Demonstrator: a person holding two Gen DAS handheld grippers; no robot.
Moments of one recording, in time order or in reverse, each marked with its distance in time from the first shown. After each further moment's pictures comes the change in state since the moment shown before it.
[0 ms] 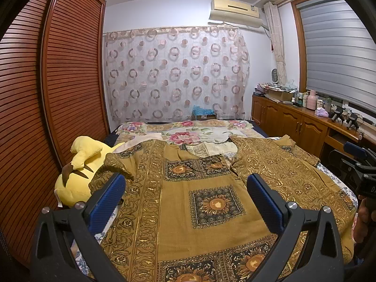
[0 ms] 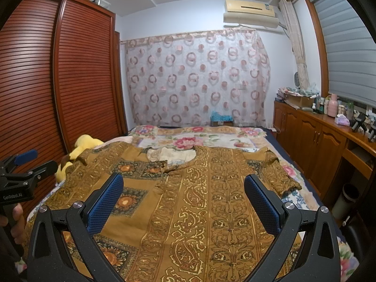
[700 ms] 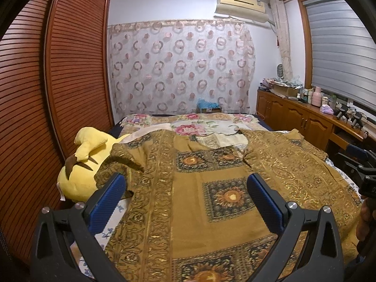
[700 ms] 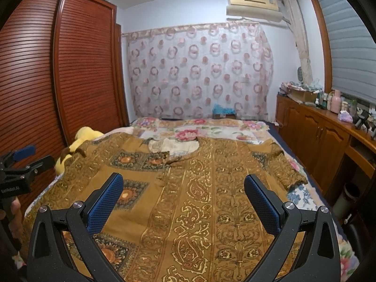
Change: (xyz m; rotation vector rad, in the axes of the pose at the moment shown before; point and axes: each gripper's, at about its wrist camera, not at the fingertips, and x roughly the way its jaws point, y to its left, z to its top) left arm 0.010 0.028 -0.005 -0.014 0.040 0.029; right arm 0.017 0.007 -0.008 -0.007 0.056 0.014
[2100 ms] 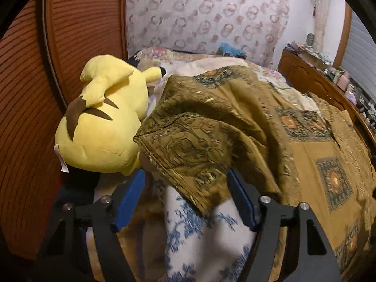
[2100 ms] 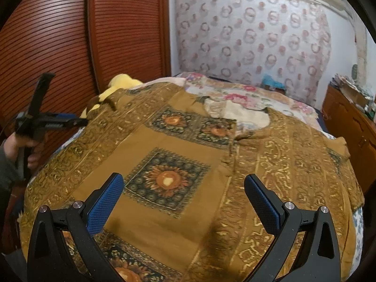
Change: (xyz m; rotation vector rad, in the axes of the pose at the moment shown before) left arm 0.155 0.169 -0.032 -0.119 0.407 -0.006; right arm 0.119 0.078 -0.011 -0.195 0.266 0.257
